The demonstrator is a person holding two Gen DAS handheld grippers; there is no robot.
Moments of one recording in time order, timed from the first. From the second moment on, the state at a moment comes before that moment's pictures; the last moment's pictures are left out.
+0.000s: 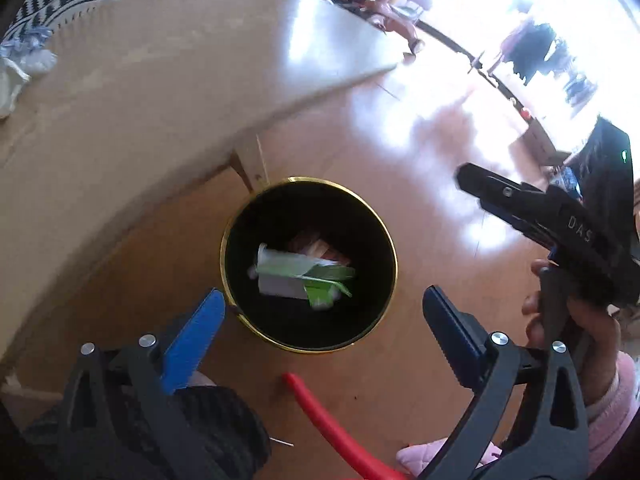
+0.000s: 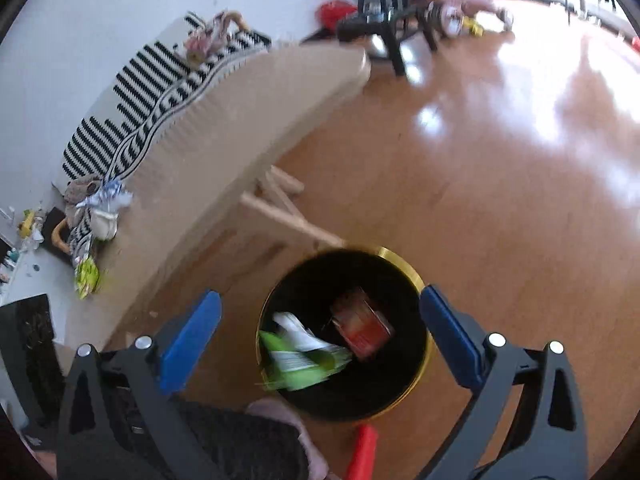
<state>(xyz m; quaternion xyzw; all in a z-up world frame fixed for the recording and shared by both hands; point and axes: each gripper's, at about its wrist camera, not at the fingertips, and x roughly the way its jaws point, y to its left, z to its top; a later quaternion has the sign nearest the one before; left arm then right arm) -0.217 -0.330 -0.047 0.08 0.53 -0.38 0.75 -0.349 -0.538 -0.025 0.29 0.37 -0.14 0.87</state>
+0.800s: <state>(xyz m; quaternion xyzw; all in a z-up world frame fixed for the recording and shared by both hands) -0.070 -0.083 0.011 -0.07 0.49 -0.06 0.87 -0.098 -0.334 0.055 0.11 0.37 0.09 0.92</state>
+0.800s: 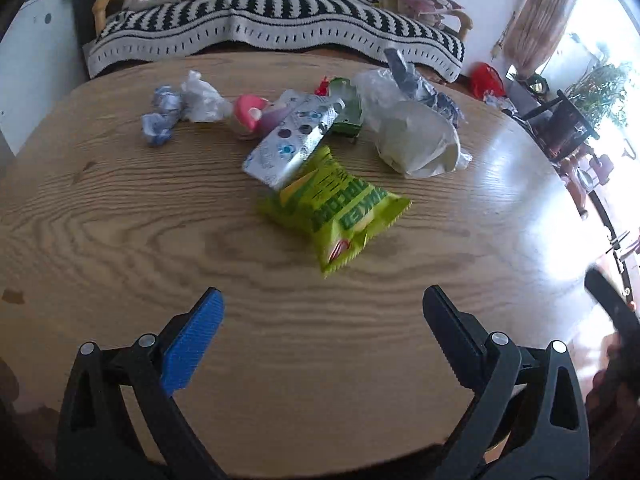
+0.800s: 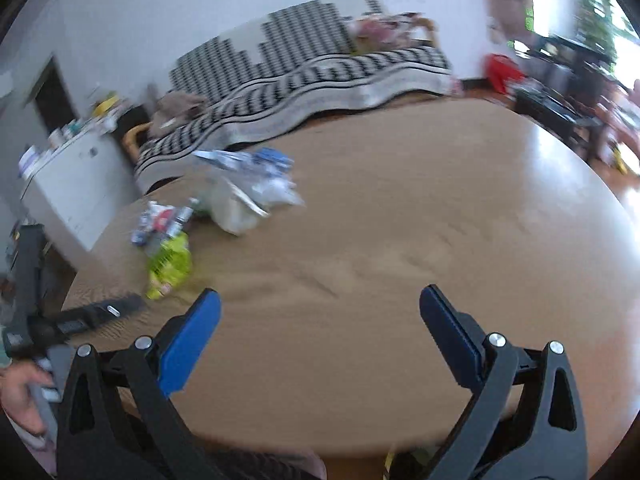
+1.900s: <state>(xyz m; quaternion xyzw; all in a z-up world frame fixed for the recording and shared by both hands) -0.049 -0.063 0.022 -0.07 0.47 -0.11 0.87 -0.006 -0.237 0.074 0.07 0.38 0.23 0.90</state>
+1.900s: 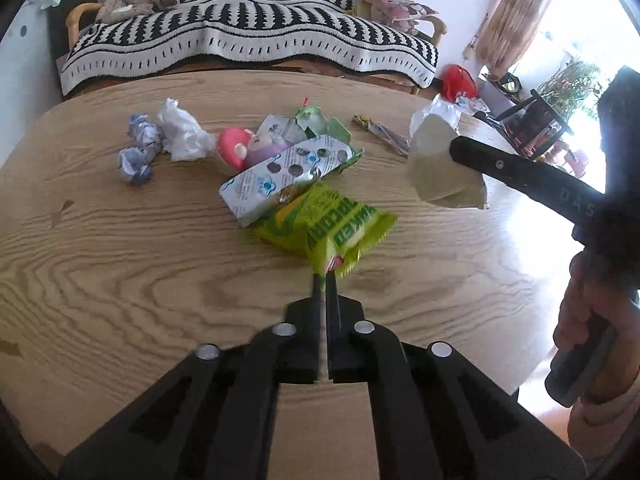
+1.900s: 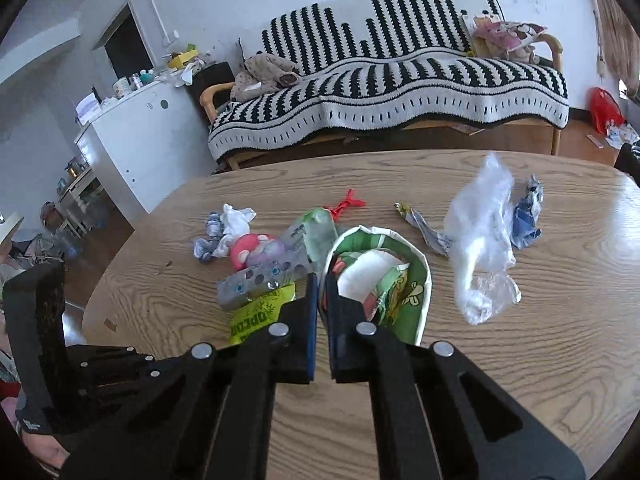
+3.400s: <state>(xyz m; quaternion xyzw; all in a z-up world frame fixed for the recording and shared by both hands) -0.103 -0.135 0.097 -0.04 0.39 -0.20 0.90 -0.141 -0.355 0.151 0.09 0.31 0.15 0.94</state>
